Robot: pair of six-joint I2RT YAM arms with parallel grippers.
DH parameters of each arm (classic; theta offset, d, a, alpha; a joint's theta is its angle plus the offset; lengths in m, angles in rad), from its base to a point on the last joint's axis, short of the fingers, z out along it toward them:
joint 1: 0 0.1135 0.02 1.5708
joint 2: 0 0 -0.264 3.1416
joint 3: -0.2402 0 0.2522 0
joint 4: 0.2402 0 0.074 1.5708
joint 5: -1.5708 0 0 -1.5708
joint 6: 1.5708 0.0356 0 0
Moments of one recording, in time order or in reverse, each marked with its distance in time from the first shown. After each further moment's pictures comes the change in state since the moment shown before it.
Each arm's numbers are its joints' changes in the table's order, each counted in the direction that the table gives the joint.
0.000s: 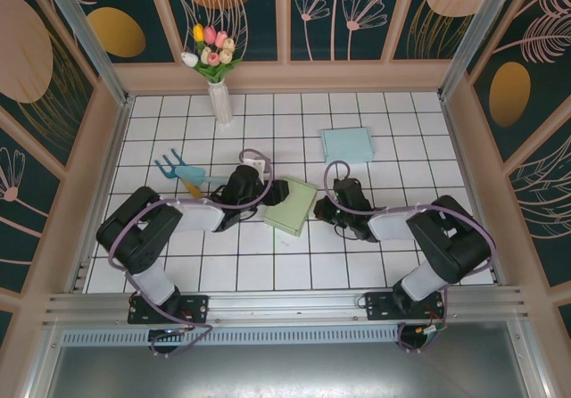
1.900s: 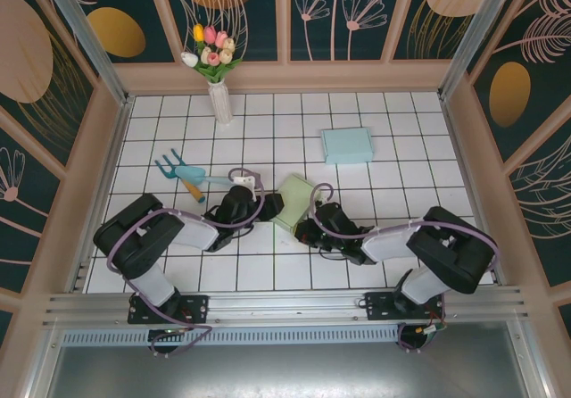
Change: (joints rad) left arm -0.060 0.021 0.186 -0.191 0.078 -0.154; right arm 0.311 0.056 0.082 -0.101 -0.074 0.253
